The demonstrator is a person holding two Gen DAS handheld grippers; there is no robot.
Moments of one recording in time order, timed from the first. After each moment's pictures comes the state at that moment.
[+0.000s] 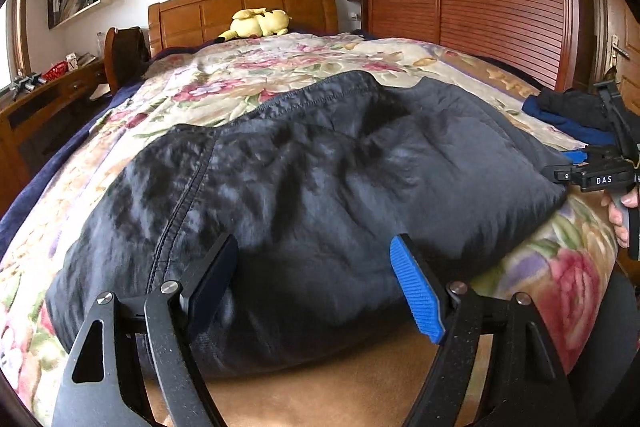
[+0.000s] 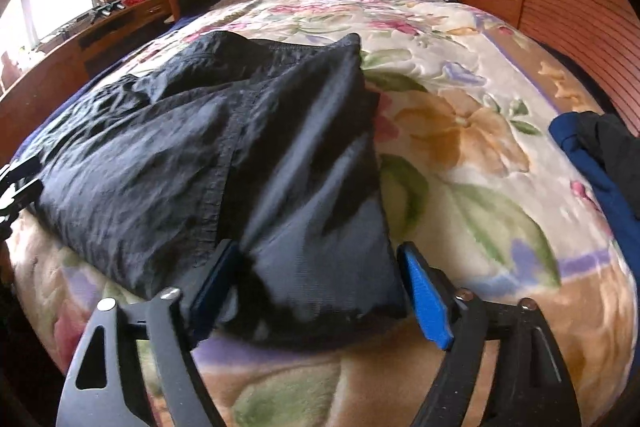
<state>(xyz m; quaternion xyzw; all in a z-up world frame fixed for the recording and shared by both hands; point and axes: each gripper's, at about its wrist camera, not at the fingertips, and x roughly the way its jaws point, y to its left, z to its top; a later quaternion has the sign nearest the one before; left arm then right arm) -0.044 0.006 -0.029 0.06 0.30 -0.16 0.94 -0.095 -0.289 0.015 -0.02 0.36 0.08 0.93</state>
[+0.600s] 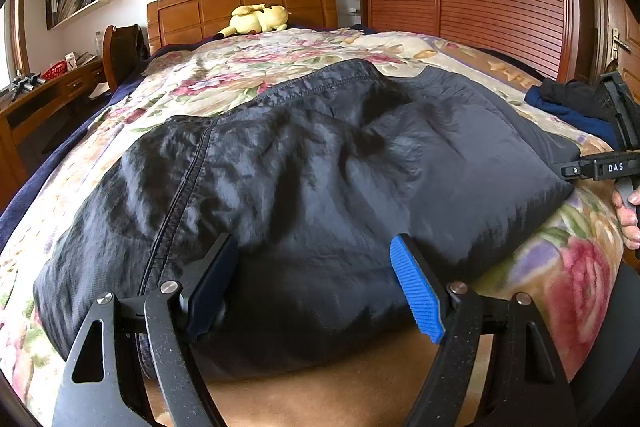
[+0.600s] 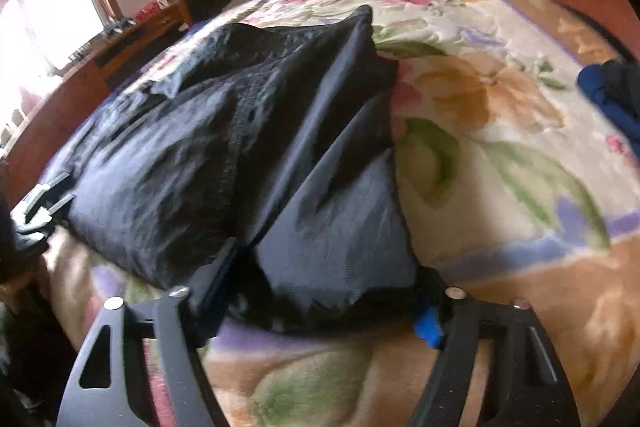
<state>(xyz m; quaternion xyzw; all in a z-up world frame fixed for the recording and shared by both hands) -0.041 0.004 -0.038 0.07 0.30 -0.16 0.94 -0.087 -0.307 -0.003 0.07 0.39 0.16 0.90</state>
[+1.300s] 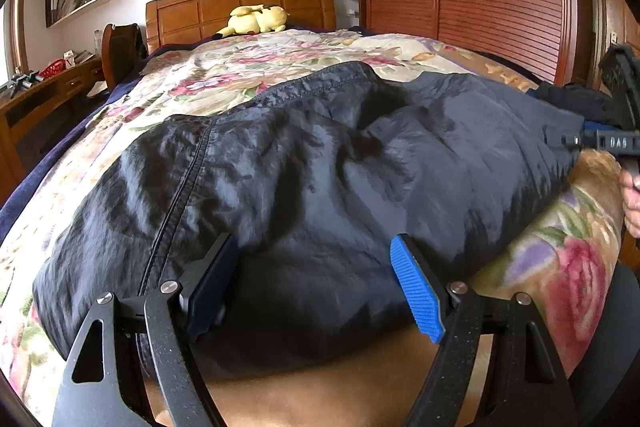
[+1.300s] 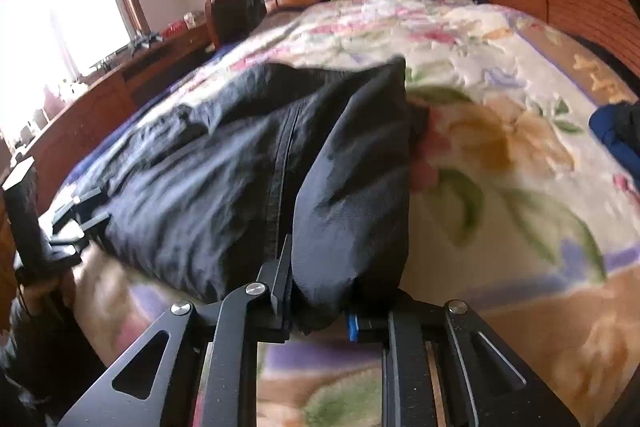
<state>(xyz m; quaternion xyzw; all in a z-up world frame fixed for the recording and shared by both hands) -0.042 0.005 -0.037 0.06 0.30 -0.17 0.94 -0.102 -0.297 0.028 0.05 0.31 0.17 0.93</state>
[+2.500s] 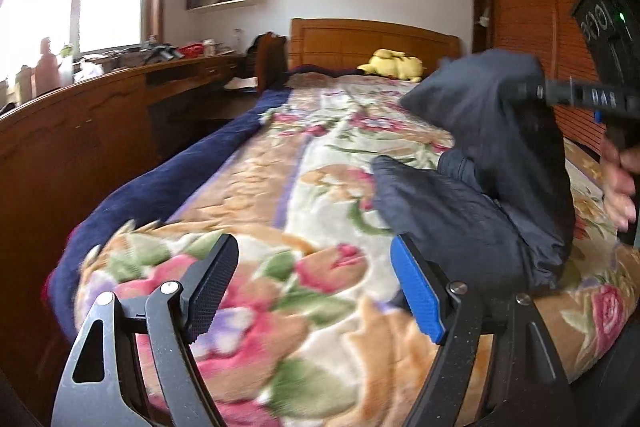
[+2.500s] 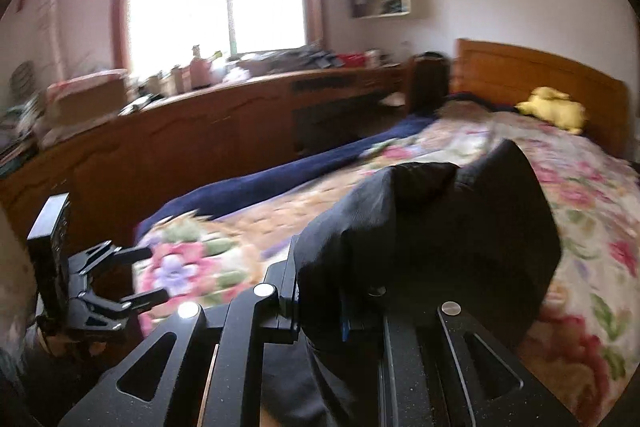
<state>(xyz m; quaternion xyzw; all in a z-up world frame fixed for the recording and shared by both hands) -0.115 0.217 0.022 -0.03 0.24 0.04 0.97 -0.057 0.012 0.119 -0.10 0.19 0.44 0.87</state>
